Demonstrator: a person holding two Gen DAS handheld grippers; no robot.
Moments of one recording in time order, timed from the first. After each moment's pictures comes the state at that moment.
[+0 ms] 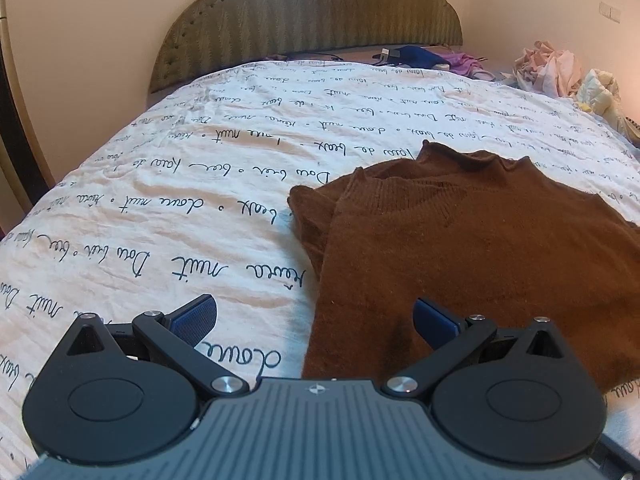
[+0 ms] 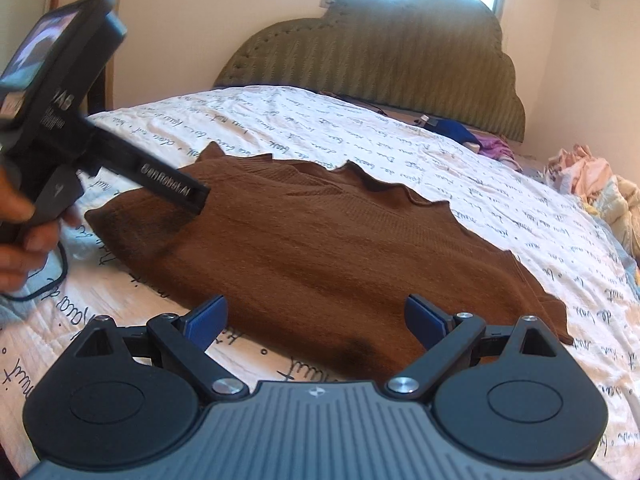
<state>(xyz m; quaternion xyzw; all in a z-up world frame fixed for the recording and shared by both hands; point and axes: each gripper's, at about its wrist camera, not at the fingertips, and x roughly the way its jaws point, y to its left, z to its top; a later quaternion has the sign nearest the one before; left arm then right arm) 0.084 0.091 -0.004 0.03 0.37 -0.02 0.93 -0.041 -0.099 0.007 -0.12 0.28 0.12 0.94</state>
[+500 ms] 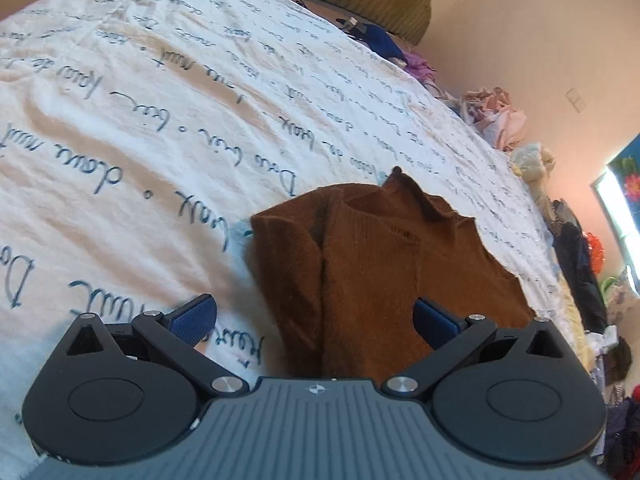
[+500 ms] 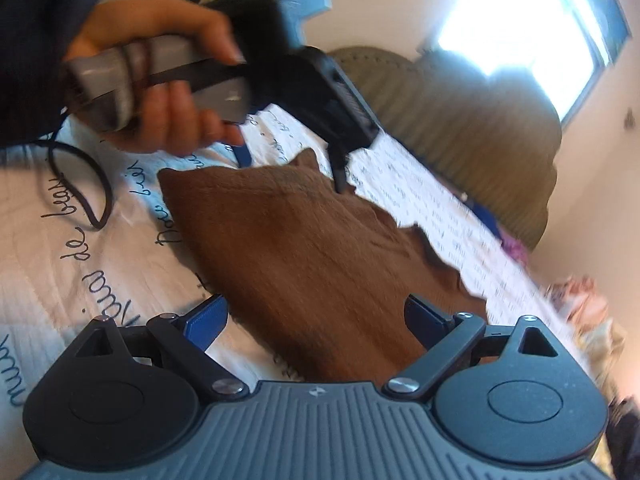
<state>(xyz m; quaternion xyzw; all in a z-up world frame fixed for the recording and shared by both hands) 0.189 0.157 -0.027 -0.20 0.45 -0.19 0.85 -0.041 -0.002 -0.023 -0.32 0.21 0.15 0.91</state>
